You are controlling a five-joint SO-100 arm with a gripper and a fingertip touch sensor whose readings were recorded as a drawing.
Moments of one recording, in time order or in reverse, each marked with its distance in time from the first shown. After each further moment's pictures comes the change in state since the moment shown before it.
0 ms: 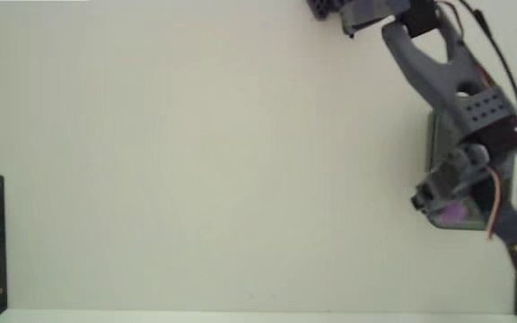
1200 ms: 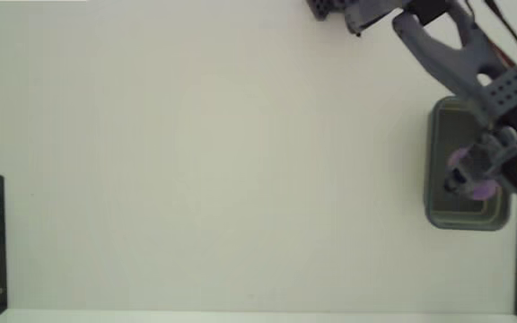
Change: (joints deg) arm -8.6 2.8 7.1 -4.0 0.0
